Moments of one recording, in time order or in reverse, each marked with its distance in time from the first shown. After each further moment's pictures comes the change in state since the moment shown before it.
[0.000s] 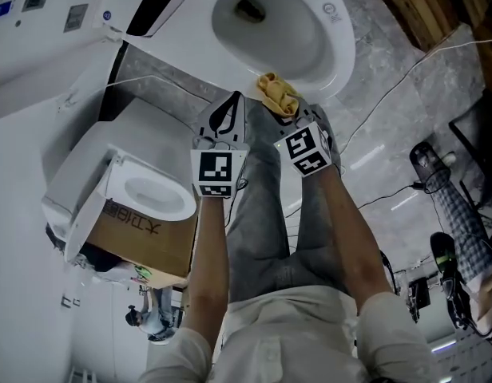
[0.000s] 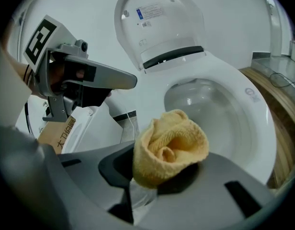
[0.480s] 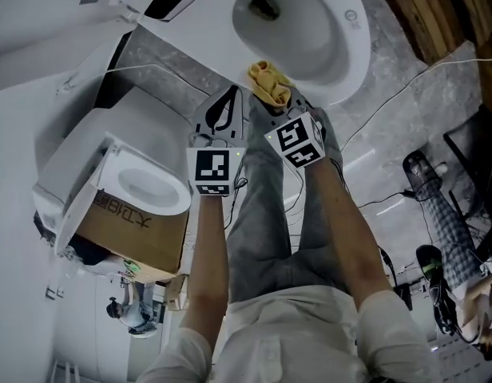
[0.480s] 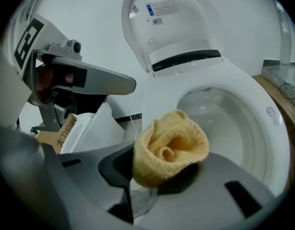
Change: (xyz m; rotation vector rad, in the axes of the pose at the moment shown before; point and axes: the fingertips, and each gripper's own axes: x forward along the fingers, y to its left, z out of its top) left arm -0.019 0.035 0.002 -0.053 -0.056 0.071; right arm 0.033 0.020 0.040 -0.074 -0.012 0.032
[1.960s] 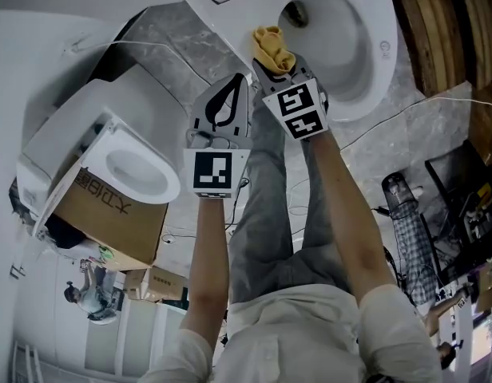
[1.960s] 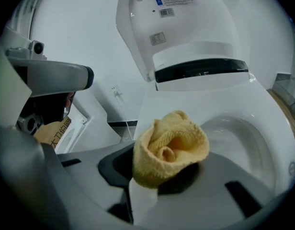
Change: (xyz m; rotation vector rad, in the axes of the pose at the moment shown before) left arm -0.039 0.060 0.042 -0.090 -0.157 0.132; right arm 0.062 -0.008 0.093 -0.091 -0.002 0.010
